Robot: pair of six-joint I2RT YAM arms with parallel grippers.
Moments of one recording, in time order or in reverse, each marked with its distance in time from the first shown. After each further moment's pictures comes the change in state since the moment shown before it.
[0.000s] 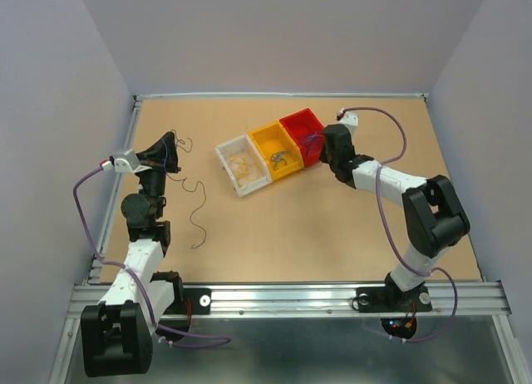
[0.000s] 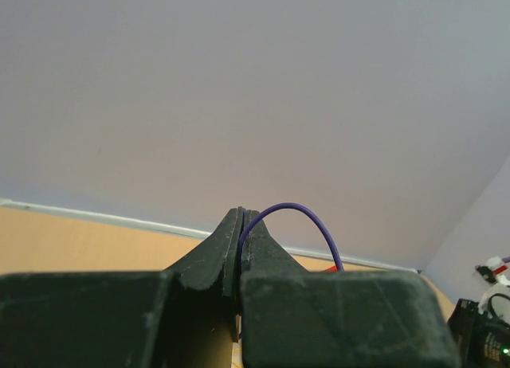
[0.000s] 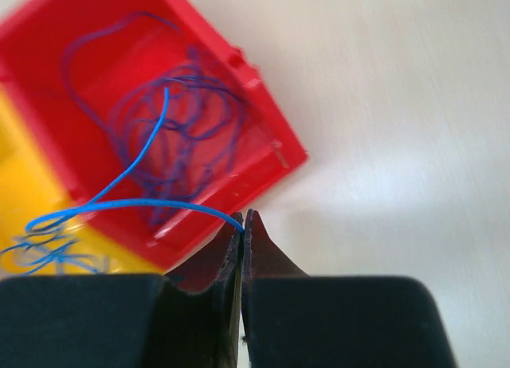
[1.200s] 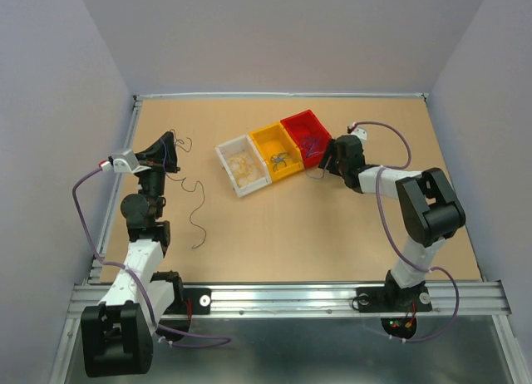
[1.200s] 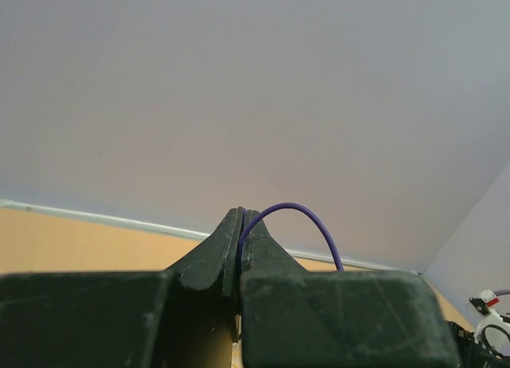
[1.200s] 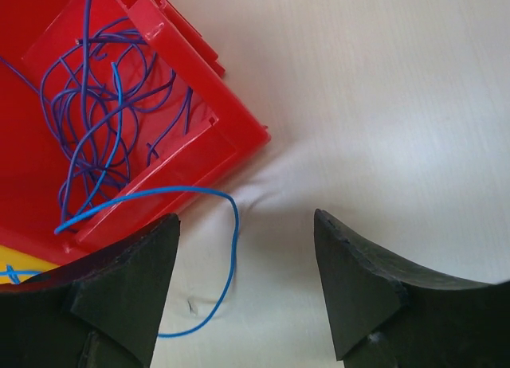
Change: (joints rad) left arm 0.005 -0.003 0.000 0.000 -0.003 -0.004; right arm -0.087 0.012 -0.147 0.143 -0.170 0.061
